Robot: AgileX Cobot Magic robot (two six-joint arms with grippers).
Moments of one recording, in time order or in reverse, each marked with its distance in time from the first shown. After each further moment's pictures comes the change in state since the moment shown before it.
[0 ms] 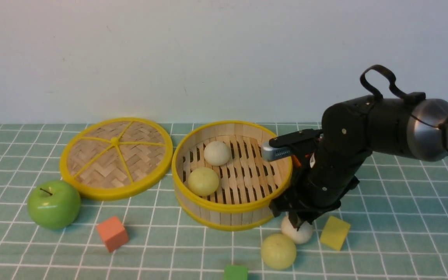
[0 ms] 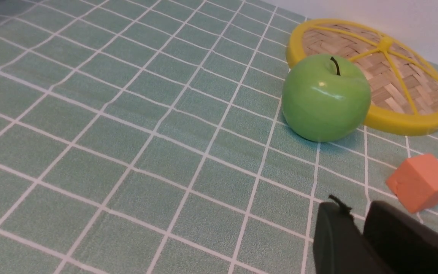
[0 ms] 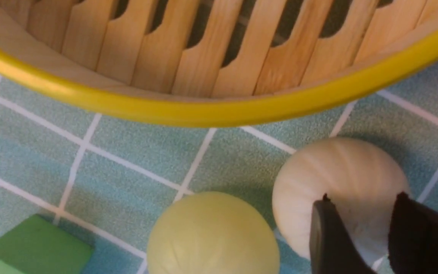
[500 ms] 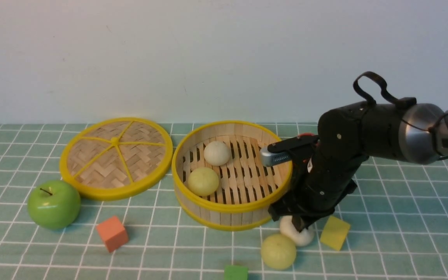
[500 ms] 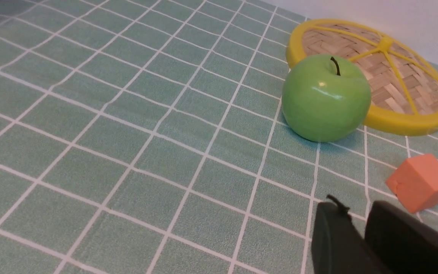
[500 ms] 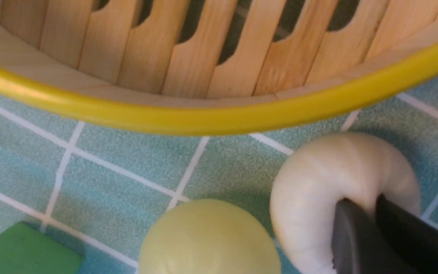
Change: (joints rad) right arm 0.000 0.024 0.000 0.000 -0.007 0.001; left arm 0.000 -0.001 0.000 0.000 0.000 0.000
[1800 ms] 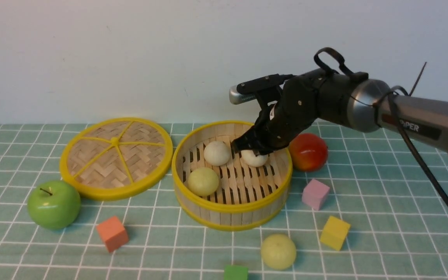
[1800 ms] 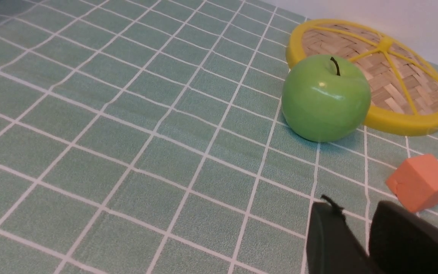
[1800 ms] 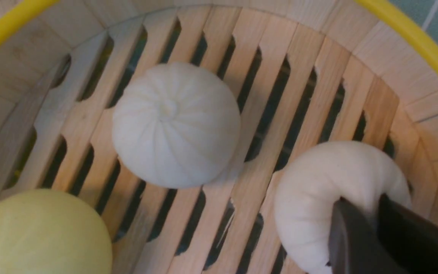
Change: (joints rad) right arm 0.000 0.230 -0.444 -0.106 -0.178 0.048; left arm 0.001 0.000 0.000 0.000 0.000 0.000
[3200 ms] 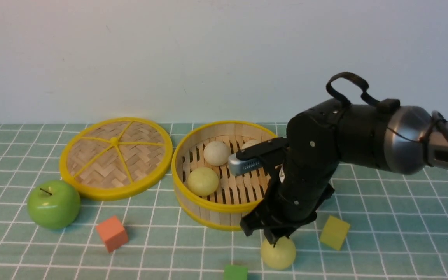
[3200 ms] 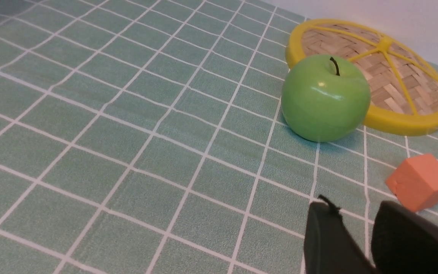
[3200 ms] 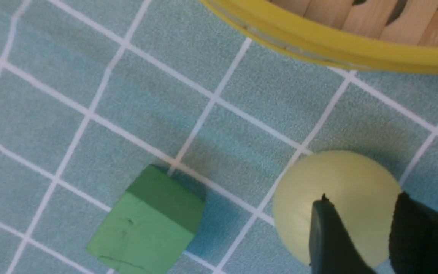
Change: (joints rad) right arm 0.154 -0.274 0.420 0.073 0.254 0.051; left arm 0.000 0.000 0.000 -0.001 0.000 0.000
